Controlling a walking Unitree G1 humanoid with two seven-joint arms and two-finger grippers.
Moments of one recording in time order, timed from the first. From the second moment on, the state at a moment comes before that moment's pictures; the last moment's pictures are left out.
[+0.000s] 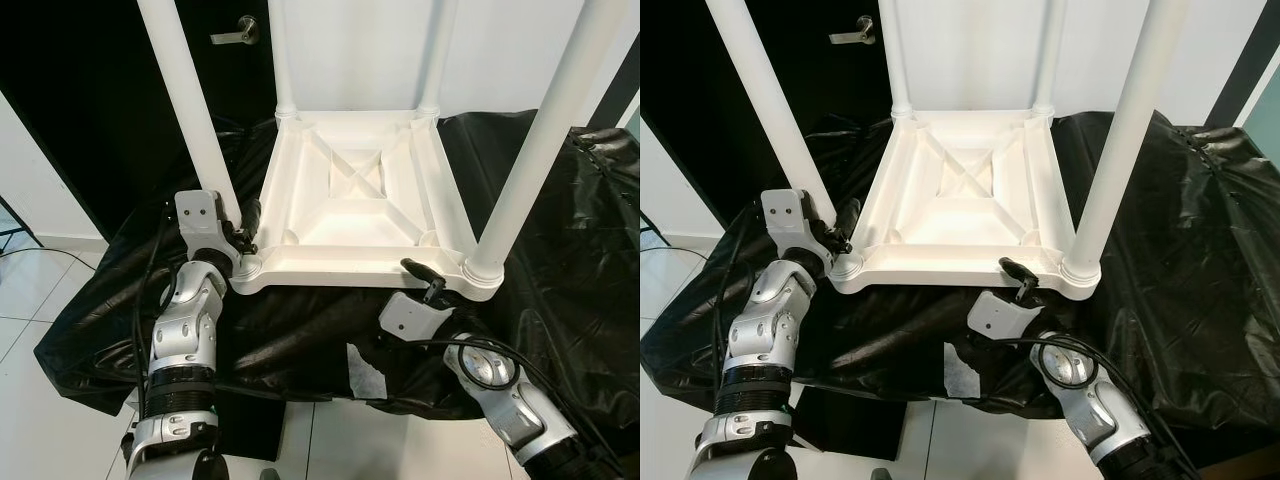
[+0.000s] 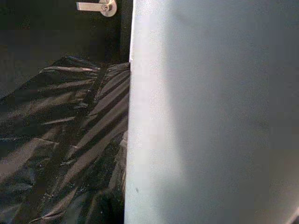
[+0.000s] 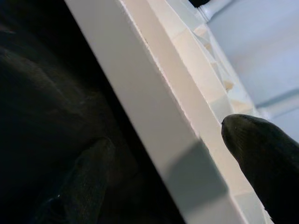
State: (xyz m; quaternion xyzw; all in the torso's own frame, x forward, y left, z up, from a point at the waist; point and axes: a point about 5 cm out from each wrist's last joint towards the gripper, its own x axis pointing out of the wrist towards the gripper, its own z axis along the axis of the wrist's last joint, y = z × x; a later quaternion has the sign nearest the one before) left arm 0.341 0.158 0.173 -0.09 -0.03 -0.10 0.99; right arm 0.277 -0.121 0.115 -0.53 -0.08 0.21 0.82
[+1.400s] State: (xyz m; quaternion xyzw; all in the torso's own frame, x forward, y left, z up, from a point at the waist) left arm 0.319 0.142 0.188 -0.11 -0.05 -0.13 0.98; right arm 0.346 -0.103 0.104 -0.67 -0.13 0.09 0.73
